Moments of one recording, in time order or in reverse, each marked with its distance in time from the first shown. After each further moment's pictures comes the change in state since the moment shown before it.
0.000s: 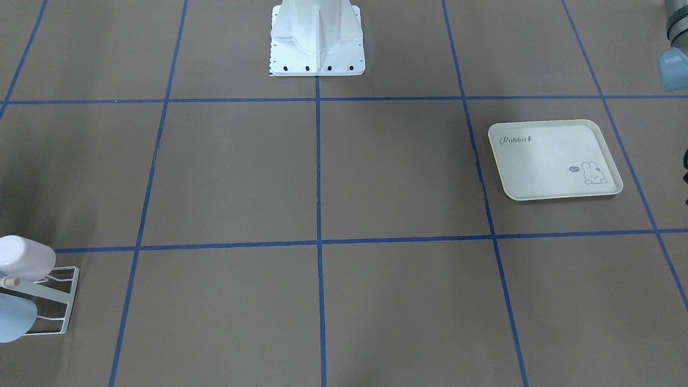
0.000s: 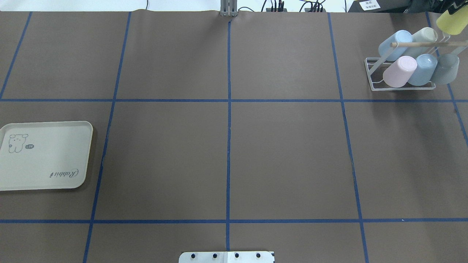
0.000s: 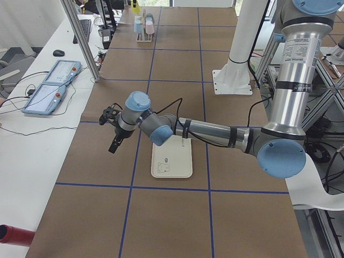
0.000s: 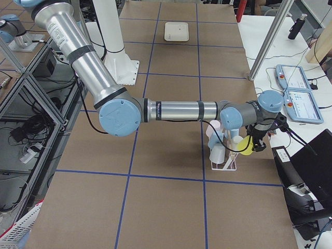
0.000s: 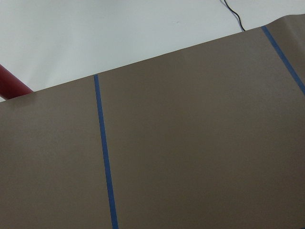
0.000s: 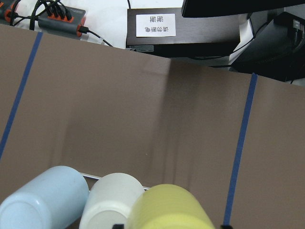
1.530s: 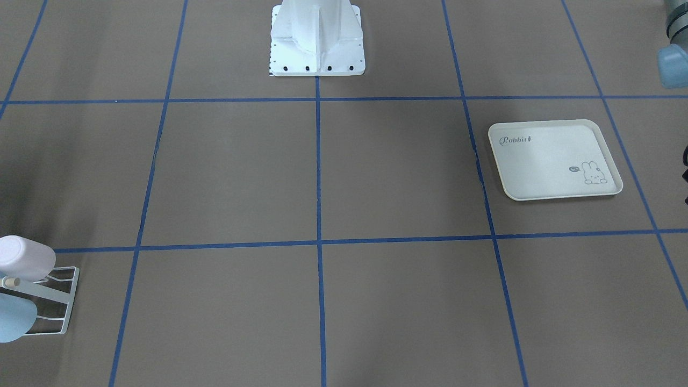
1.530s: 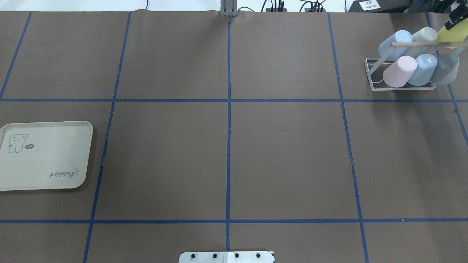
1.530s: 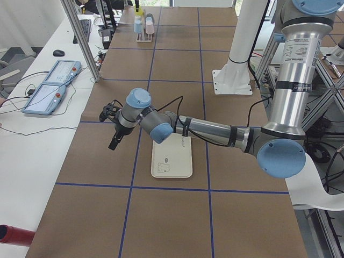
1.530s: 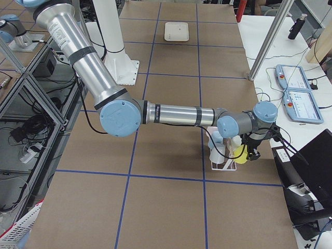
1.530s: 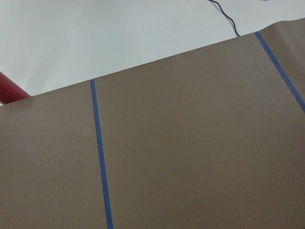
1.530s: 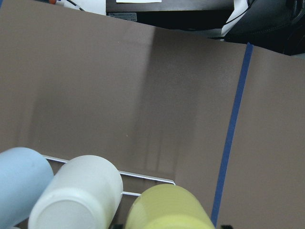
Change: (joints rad) left arm 0.000 -0.001 -0.024 0.003 -0.003 -0.024; right arm -0.030 -0.018 -0.061 0.034 -0.039 -0.009
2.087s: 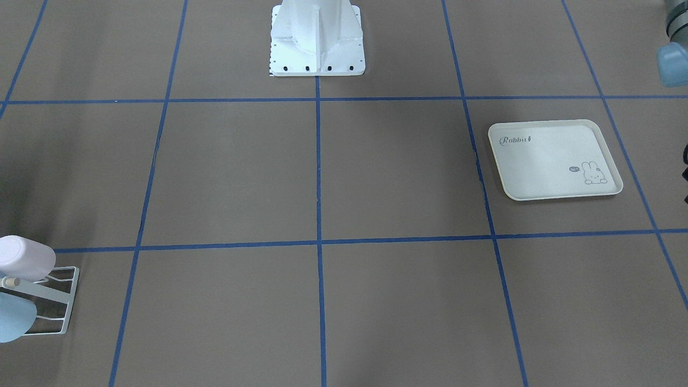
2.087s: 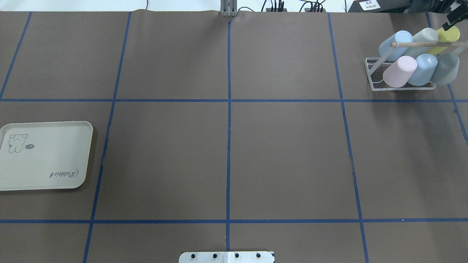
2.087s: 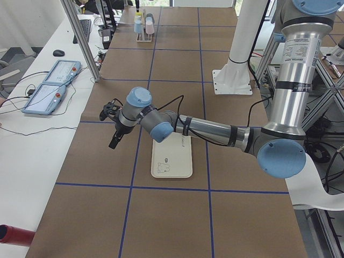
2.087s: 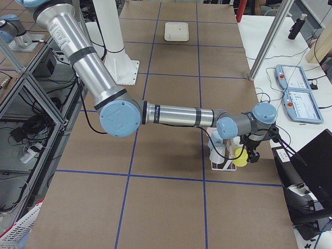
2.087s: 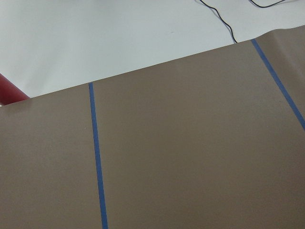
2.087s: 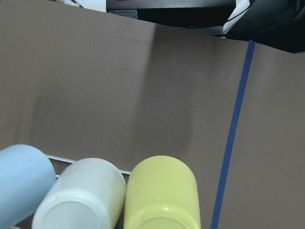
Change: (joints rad) left arm 0.000 0.002 -0.005 0.001 -0.002 -0.005; right arm -0.004 -0.002 0.000 0.005 0.003 0.003
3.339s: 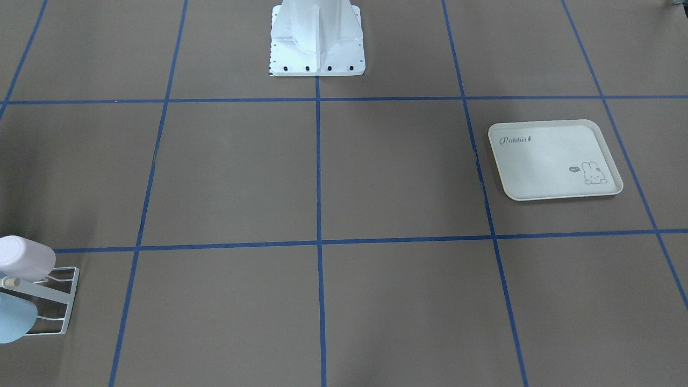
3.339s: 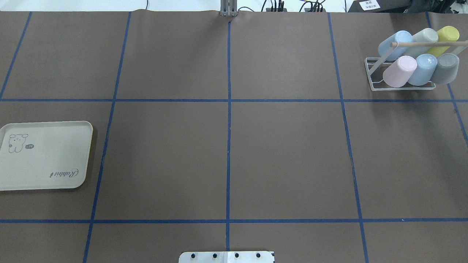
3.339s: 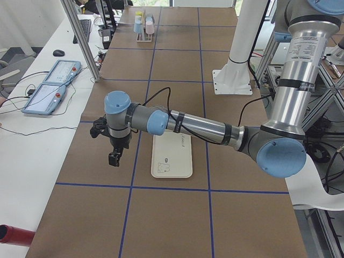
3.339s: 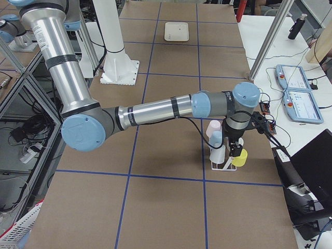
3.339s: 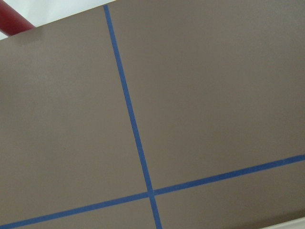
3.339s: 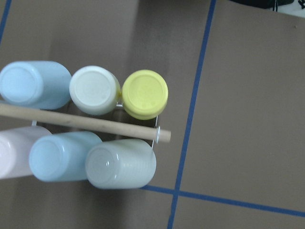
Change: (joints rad) left arm -0.189 -0.078 0.032 0.641 -0.183 0.513; right arm 0.128 -0.279 0.612 -0.506 -0.026 -0.180
